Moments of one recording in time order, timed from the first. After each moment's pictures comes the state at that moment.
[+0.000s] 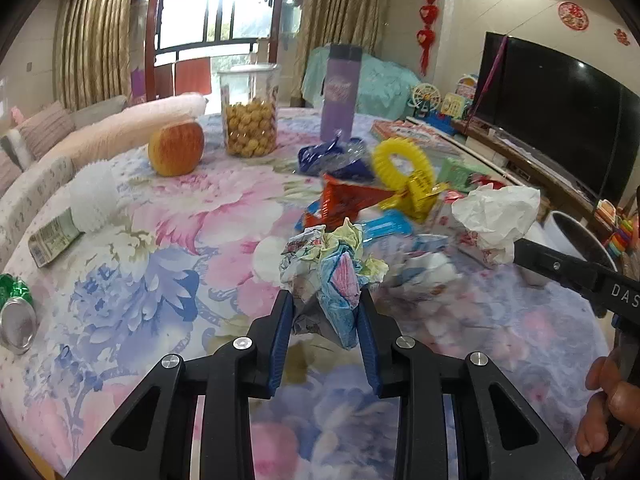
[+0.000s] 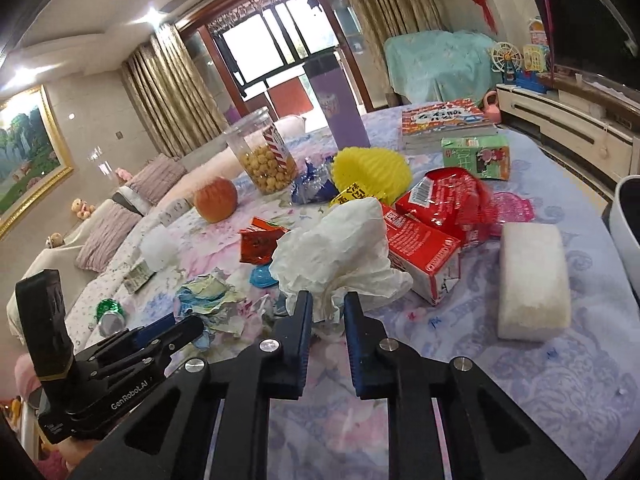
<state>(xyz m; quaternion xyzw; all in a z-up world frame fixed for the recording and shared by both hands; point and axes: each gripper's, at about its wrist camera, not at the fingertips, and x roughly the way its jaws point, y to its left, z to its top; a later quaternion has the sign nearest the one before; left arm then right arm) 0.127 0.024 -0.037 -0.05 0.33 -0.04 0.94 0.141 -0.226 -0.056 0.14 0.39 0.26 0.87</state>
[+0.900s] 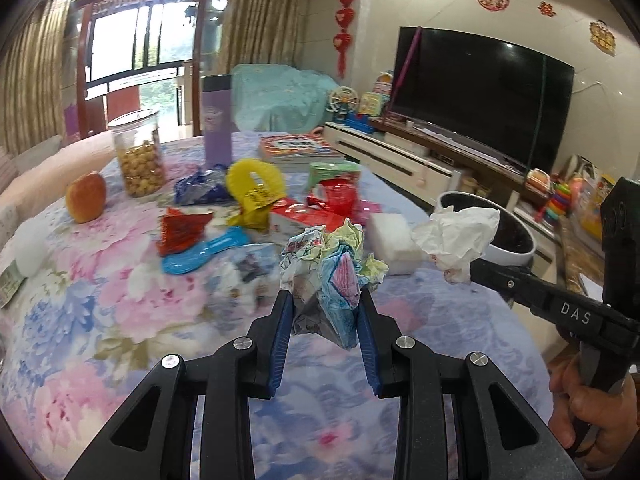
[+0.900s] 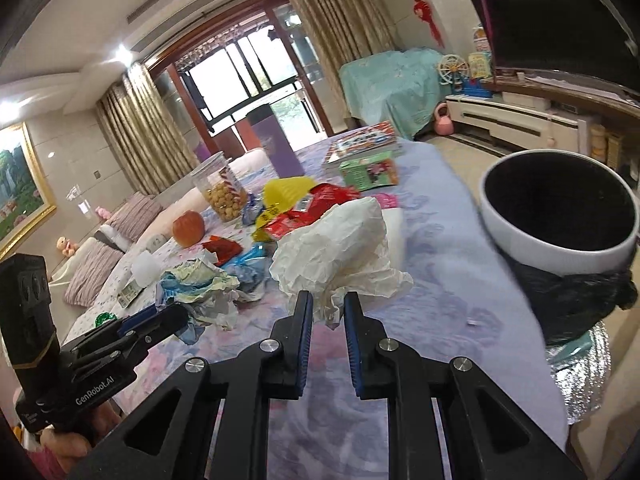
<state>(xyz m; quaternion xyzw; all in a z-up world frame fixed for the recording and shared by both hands) 0.087 -0.070 -0.001 -0.01 0.31 -0.16 0.94 0.087 -0.334 -0.046 0.18 0.37 0.18 0.89</state>
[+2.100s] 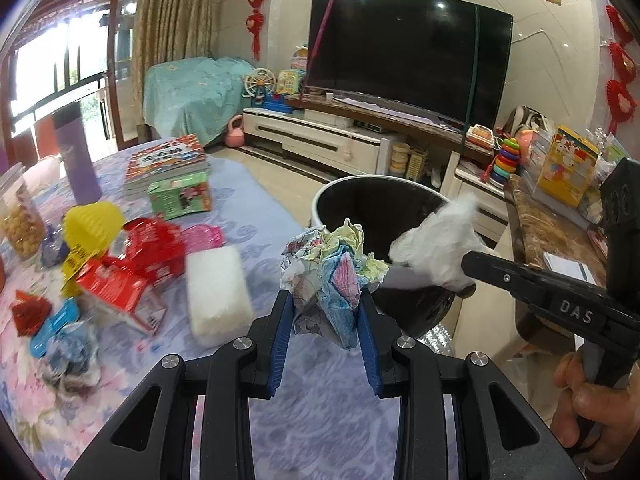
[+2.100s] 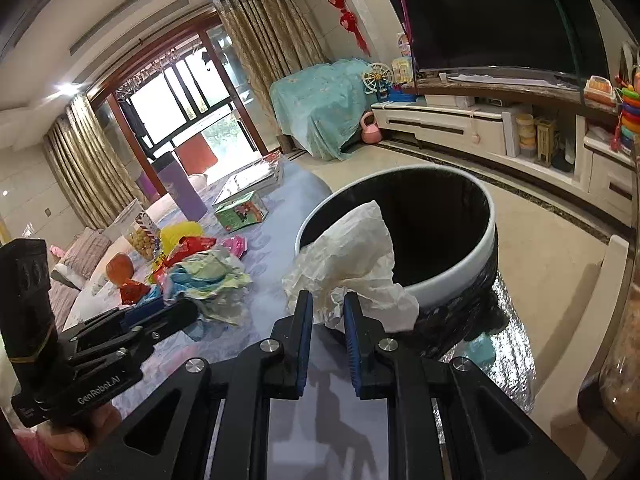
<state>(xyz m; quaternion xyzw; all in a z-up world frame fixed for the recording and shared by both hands) 0.183 -0.230 -0.015 0.05 0.33 -0.25 0.91 0.098 -0.465 -0.055 0.20 0.37 0.08 0.90</state>
